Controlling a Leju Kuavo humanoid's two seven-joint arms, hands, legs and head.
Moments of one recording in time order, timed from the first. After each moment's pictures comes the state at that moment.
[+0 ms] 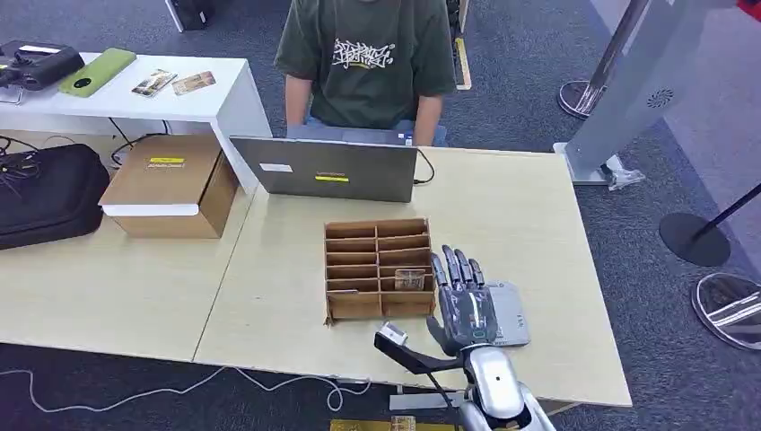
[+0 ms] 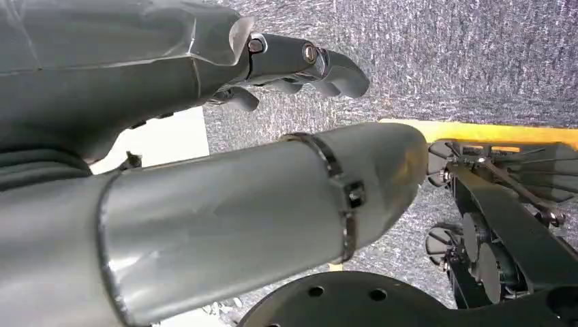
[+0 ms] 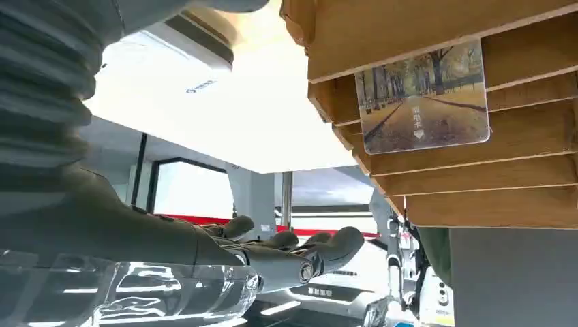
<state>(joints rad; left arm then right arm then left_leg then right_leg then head) -0.06 0.05 -1.49 -0.04 1.56 -0.19 -0.09 -0.06 0.03 0.36 -1.30 1.57 -0.22 0.14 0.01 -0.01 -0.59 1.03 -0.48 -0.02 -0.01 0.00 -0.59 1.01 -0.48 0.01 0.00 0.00</state>
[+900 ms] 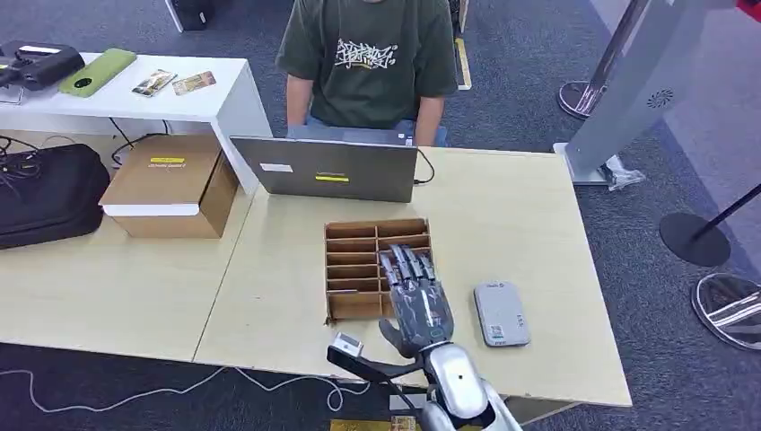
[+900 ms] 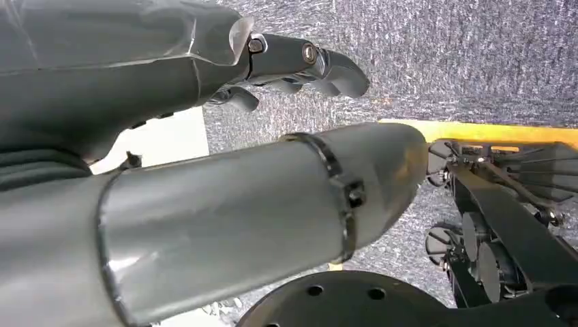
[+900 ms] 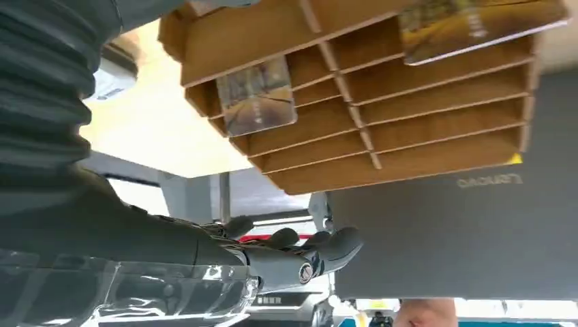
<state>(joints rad) -0.06 0.05 -1.50 -0.04 1.57 -0.19 -0.09 -0.09 0.14 0.45 -1.28 1.55 -0.22 0.05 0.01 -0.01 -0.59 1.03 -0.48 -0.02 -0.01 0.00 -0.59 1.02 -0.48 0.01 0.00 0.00</state>
